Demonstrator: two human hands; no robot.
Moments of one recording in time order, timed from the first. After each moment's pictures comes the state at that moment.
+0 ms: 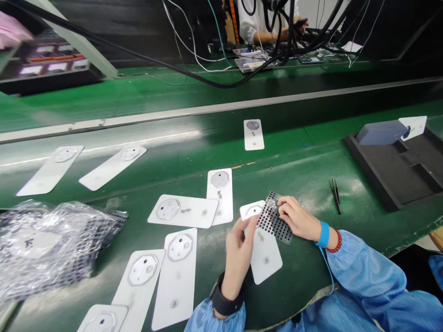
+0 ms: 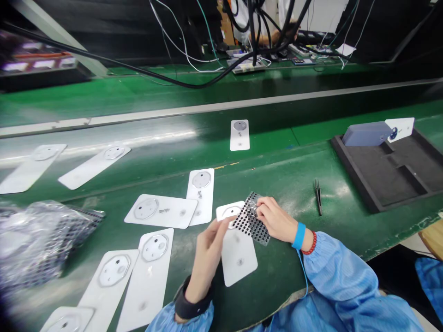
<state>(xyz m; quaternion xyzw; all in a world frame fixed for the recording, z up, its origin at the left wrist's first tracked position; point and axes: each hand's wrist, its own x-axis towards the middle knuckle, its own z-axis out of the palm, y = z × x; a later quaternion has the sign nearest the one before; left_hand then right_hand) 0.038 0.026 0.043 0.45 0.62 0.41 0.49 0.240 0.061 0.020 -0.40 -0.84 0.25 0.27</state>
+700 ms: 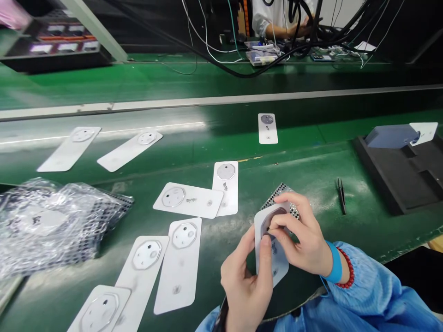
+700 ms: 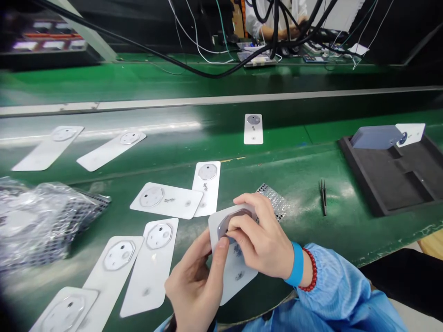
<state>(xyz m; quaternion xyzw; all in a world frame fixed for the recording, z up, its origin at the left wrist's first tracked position) 0.059 -0.019 0.098 0.50 0.62 0.52 0.31 0.188 0.031 0.113 -0.40 -0.79 0.19 0.41</state>
